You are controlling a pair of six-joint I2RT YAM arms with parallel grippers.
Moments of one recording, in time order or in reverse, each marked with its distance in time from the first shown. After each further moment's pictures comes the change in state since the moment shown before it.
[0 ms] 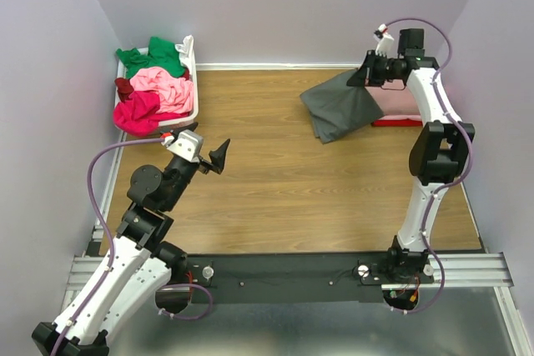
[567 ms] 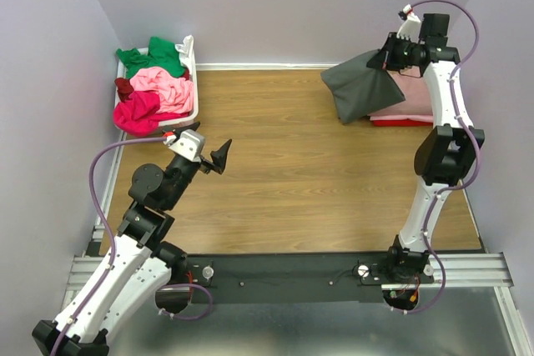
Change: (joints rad) left arm 0.000 0.013 -0.001 0.011 0.017 0.000; right arm -0.076 -0.008 0.166 -0.023 0.114 0.005
